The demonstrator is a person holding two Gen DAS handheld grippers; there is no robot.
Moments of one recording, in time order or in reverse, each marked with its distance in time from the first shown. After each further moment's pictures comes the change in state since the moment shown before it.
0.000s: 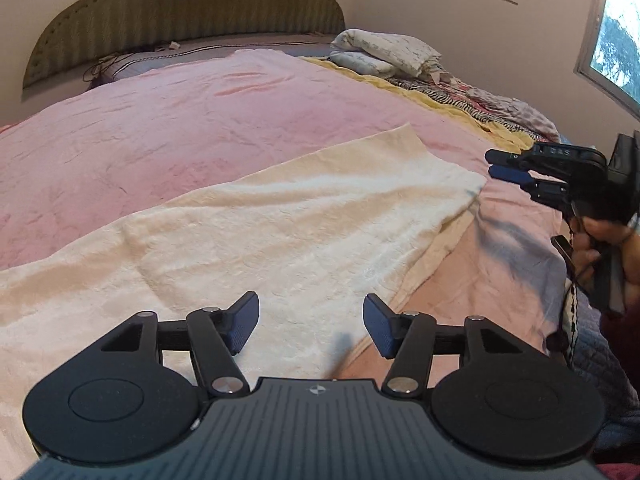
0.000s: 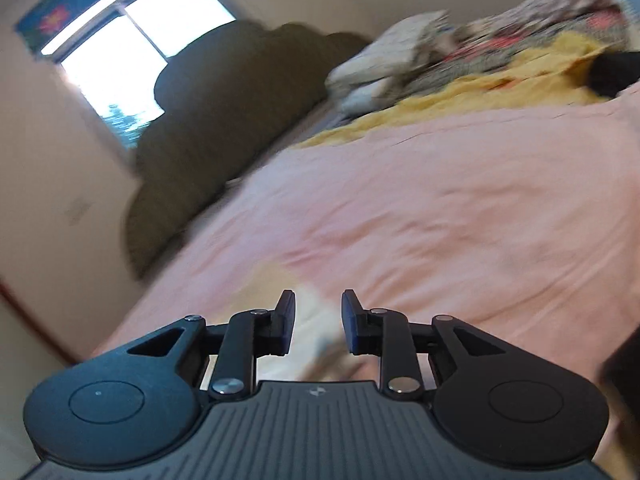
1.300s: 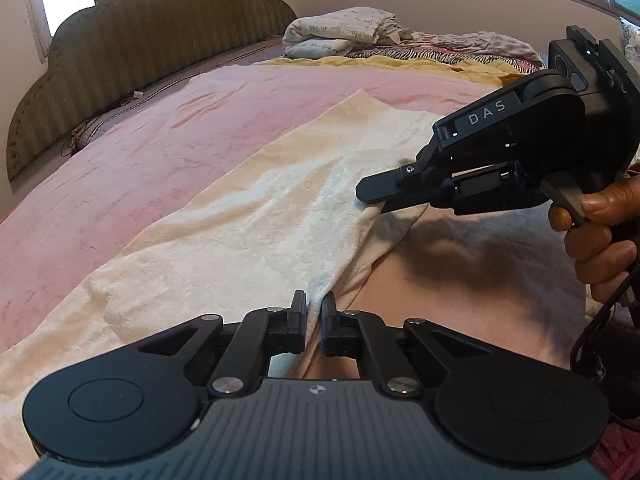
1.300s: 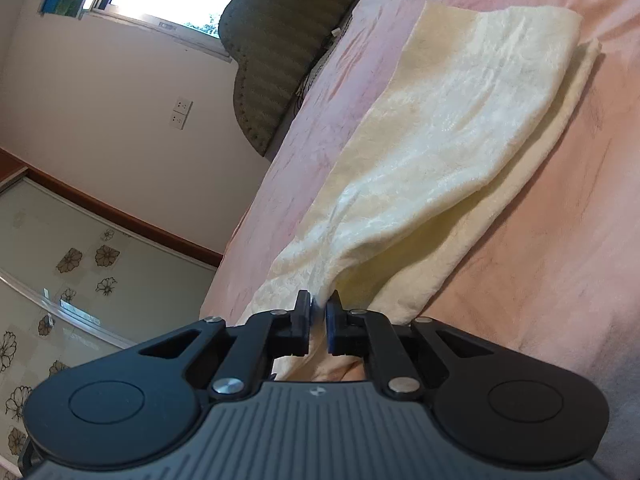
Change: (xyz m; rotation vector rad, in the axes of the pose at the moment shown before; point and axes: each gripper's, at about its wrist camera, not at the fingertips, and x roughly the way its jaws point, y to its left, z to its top) left arm 0.028 -0.062 -0.018 0.317 -0.002 0.086; right arm 0.050 0.046 -0.074 0.182 0.386 0.314
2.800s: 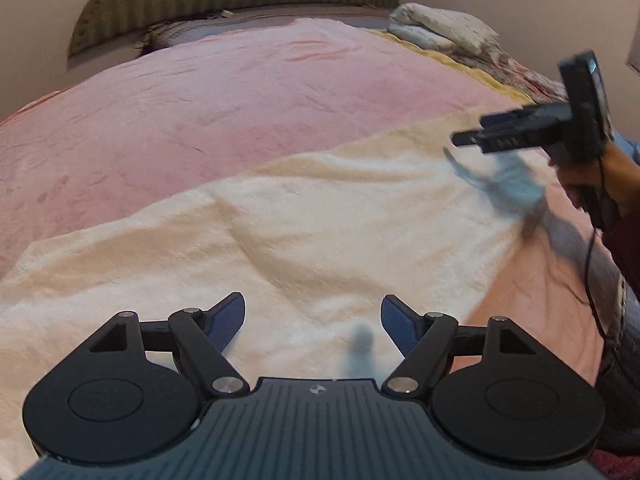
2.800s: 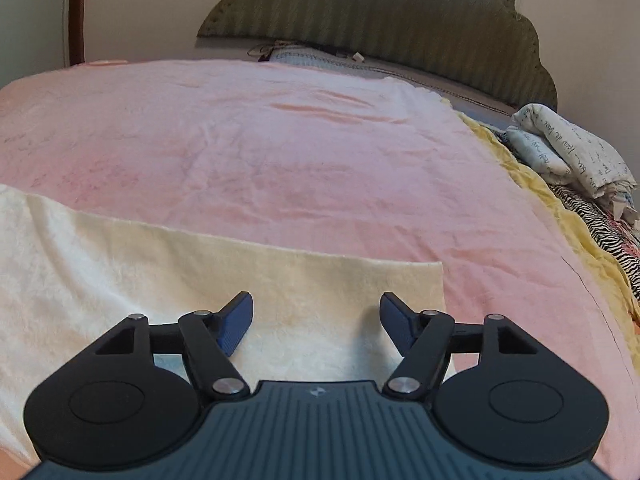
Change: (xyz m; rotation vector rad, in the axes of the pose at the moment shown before) left arm -0.017 0.117 -0.018 -0.380 0.110 0.065; right arm 0.091 0.057 0.077 -0.999 0.079 -0.669
